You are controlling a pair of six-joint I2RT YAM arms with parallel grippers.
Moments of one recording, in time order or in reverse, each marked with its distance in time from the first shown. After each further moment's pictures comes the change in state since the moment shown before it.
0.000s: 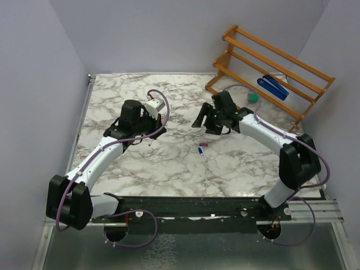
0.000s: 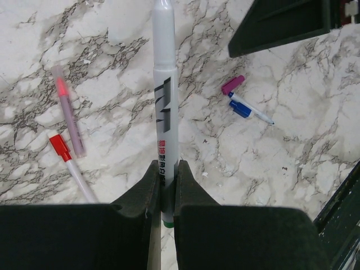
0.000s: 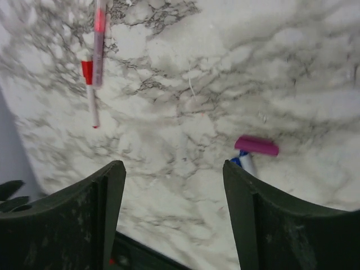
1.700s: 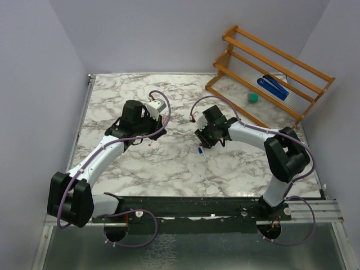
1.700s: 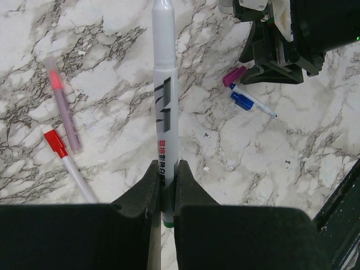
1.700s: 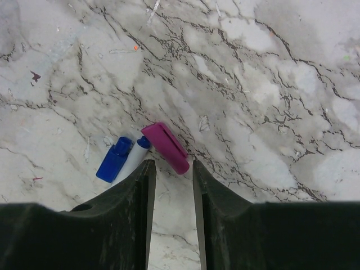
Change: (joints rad) left arm 0.000 0.020 0.000 -0.017 0.009 0.021; right arm 0.062 0.184 -0.034 0.014 -0.023 -1.249
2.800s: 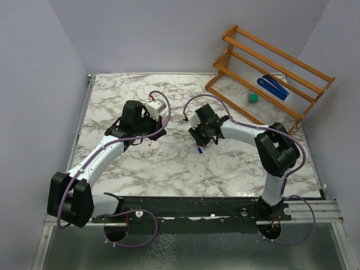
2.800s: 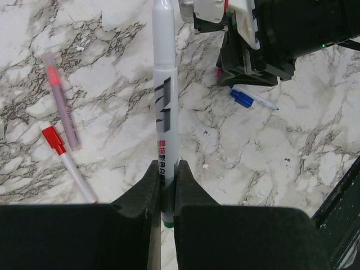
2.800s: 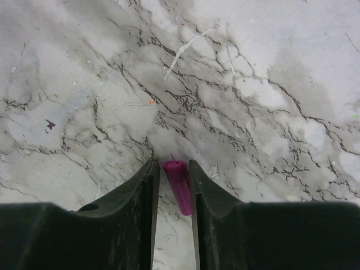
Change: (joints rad) left arm 0.000 0.002 0.000 -0.013 -0.001 0.000; right arm 0.038 0.111 0.096 0.035 0.003 0.009
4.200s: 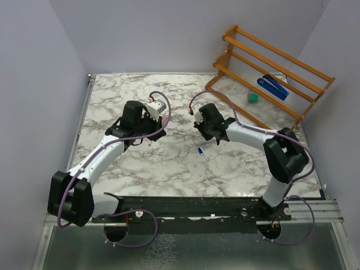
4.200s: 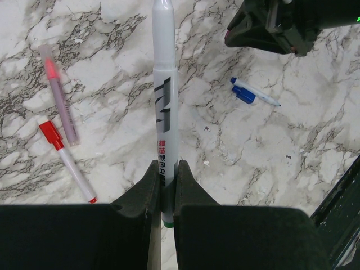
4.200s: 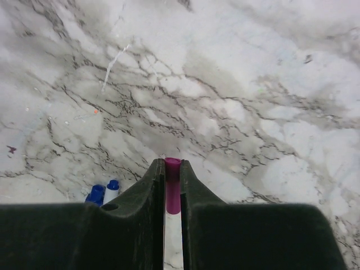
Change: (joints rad) left arm 0.000 0.008 0.000 -0.014 -0.005 0.000; right arm 0.004 -0.072 -0.060 0.091 0.208 0.075
